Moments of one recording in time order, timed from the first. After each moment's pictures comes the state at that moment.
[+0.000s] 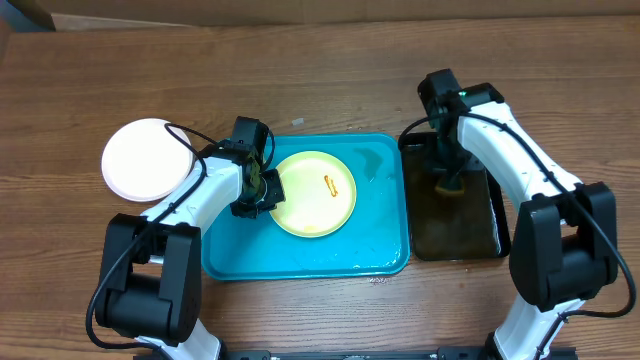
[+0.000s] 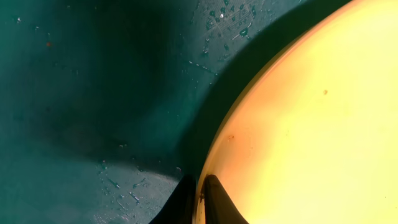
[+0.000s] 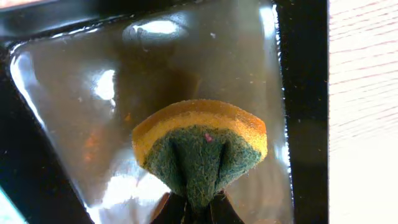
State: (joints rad) left arm -0.22 1.79 1.05 -0.70 0.11 -0.49; right arm 0.26 1.94 1.48 -1.12 0.25 0.44
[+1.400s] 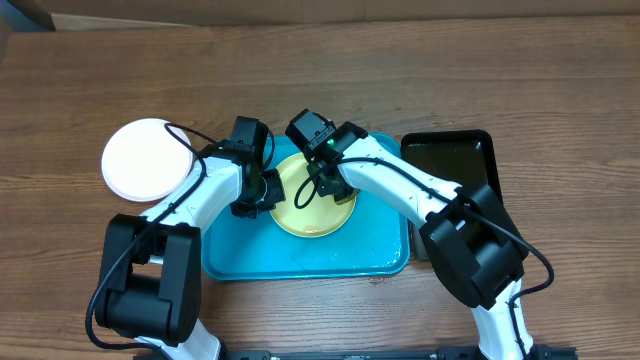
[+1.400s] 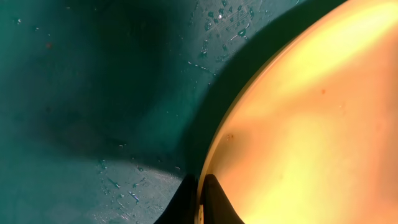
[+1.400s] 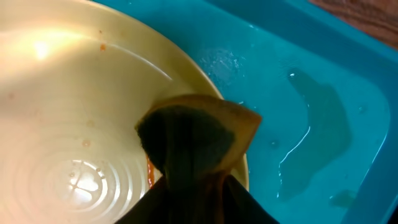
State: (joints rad) left arm -0.22 1.79 1.05 -0.70 0.11 -0.49; right arm 0.73 2.14 1.64 -0.89 0.21 0.30
